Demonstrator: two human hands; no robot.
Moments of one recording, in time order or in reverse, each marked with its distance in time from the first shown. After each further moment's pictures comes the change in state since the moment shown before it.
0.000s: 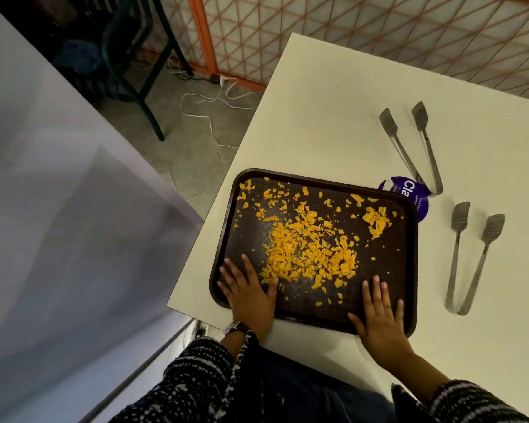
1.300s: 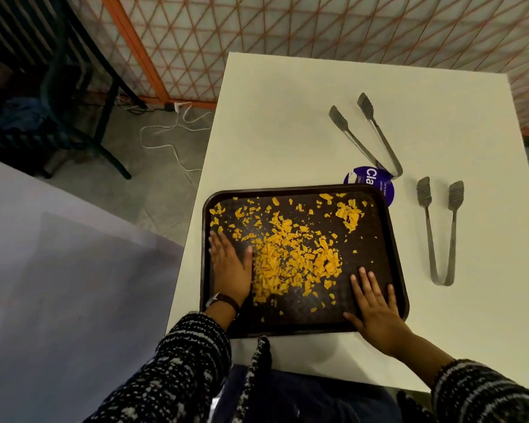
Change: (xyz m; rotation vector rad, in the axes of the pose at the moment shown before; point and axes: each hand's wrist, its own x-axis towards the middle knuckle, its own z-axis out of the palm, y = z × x) left_hand 0.094 0.023 -0.032 -0.177 -0.014 0.247; right_hand -0.001 -0.001 -0.011 0.028 -0.112 -0.047
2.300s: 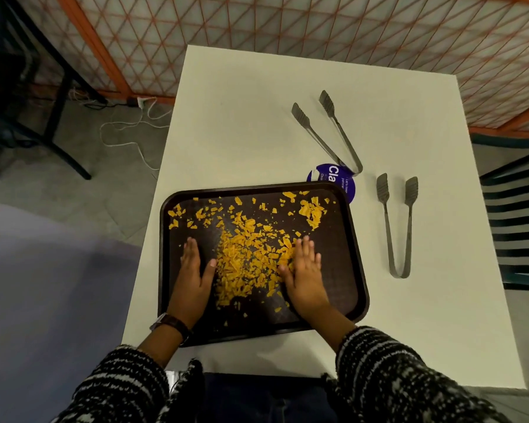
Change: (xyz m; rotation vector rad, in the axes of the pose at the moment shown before) left_hand -0.026 0.003 -0.019 -0.242 -0.153 0.104; right_hand 0.054 -0.063 -0.026 0.513 0.456 -0.012
